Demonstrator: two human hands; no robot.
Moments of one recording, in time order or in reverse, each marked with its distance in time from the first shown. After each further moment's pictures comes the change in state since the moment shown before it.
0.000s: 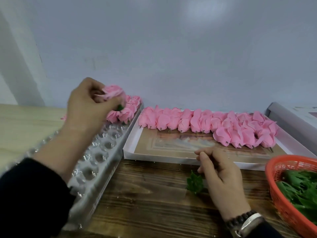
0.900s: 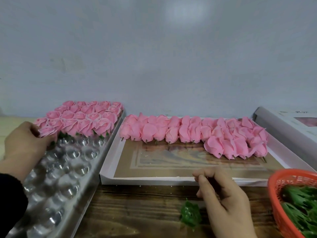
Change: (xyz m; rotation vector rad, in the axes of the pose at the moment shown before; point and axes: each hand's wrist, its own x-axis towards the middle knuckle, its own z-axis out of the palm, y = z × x) left_hand 0.094 -0.235 -0.056 0.527 0.097 -0.411; right_hand 0.004 0.010 0.004 -0.003 0.096 0.038
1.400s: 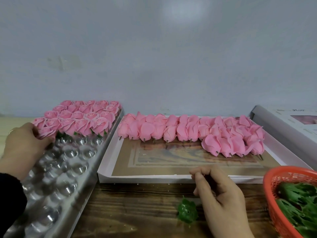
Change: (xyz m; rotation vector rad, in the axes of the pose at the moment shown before) left_hand -0.022 0.021 -0.008 0.128 -0.034 0.064; right_hand 0.001 -0.003 0.001 0.037 0.010 0.064
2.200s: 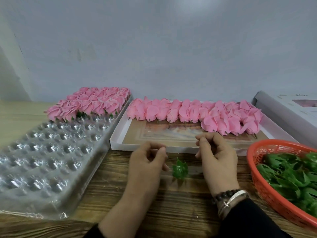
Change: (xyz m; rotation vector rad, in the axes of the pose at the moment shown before) left_hand -0.289 0.145 0.009 -0.787 -0.451 0.099; right_hand 0.004 -0.003 -0.014 0.110 0.055 0.083
